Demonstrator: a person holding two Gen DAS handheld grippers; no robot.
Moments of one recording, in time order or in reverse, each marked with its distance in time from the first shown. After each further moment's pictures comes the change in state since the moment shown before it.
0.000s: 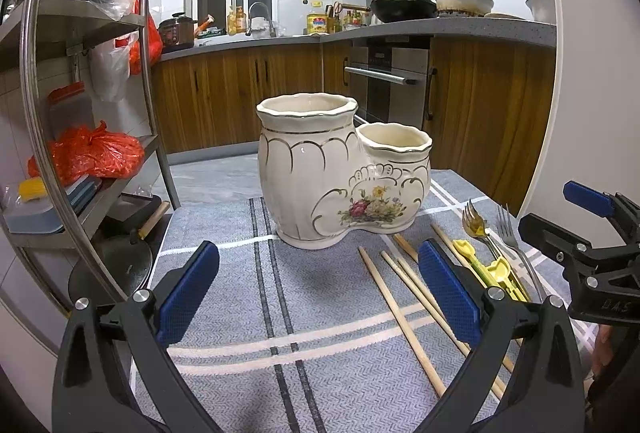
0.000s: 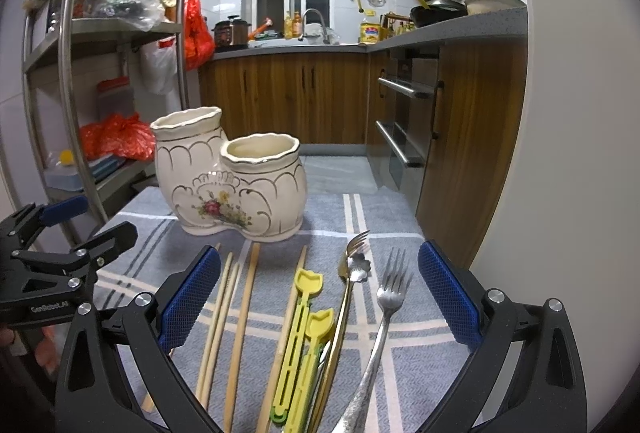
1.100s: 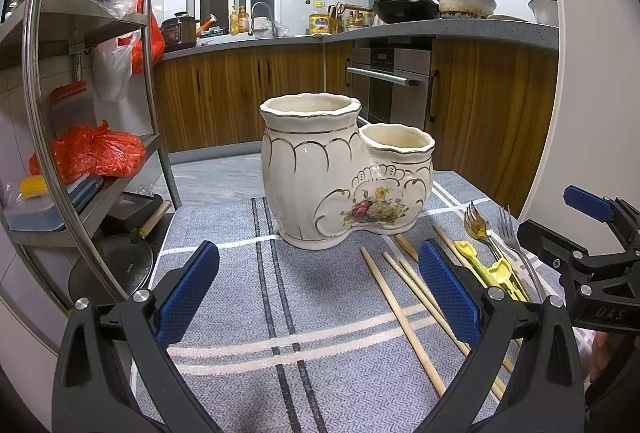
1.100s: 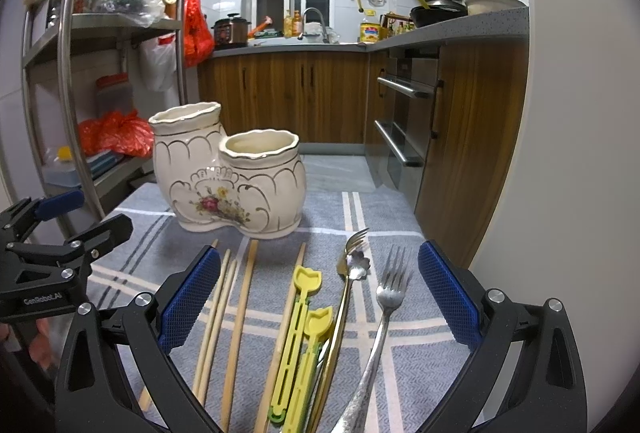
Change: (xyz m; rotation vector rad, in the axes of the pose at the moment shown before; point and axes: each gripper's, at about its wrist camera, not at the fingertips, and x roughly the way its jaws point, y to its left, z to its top) left arm 0.003 -0.004 0.000 0.001 -0.002 0.007; right arm 0.000 0.001 -0.002 -0.002 -0.007 -0.004
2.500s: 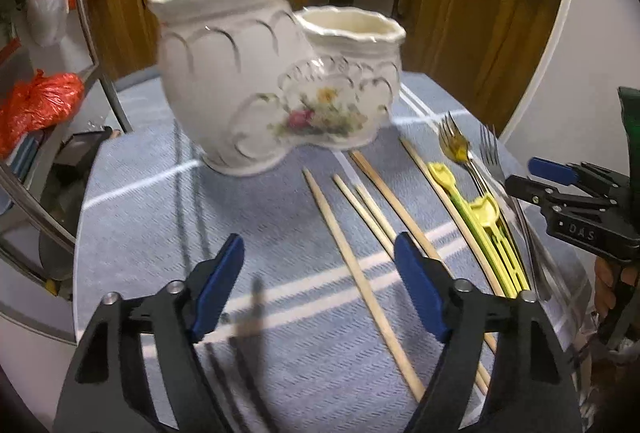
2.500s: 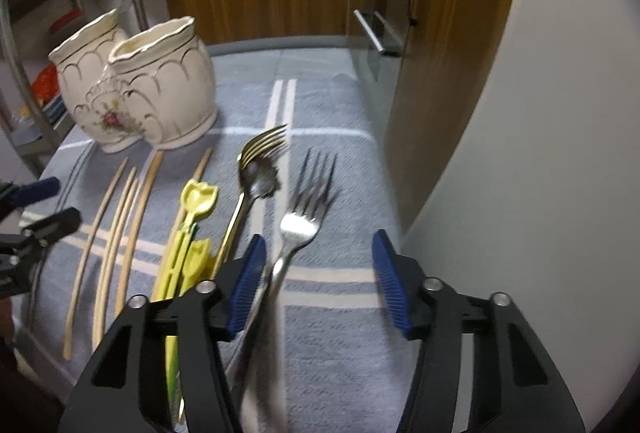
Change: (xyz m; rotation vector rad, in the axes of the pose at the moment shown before) left arm 0.063 -0.031 -0.008 0.049 0.418 -0.147; right arm 0.063 -0.066 -0.015 0.031 0.457 -0.020
